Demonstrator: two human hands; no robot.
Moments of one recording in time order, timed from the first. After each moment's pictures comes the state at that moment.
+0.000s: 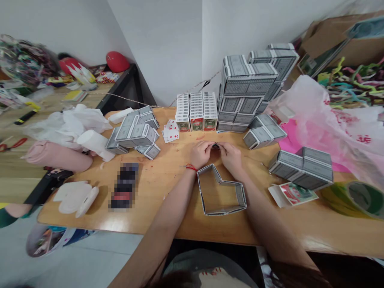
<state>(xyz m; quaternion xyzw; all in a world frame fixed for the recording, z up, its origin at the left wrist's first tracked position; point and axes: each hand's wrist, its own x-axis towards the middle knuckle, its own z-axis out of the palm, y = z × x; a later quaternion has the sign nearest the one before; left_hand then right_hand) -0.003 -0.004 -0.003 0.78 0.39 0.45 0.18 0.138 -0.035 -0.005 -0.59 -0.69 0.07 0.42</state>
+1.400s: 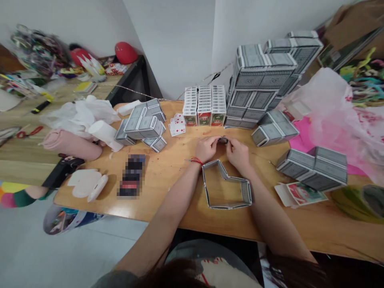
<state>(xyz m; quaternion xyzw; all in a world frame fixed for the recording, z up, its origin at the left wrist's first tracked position) -0.004 -0.003 -0.007 0.78 0.43 0.41 0.21 0.140 -0.040 -0.002 -0.60 -0.70 0.06 0.39</state>
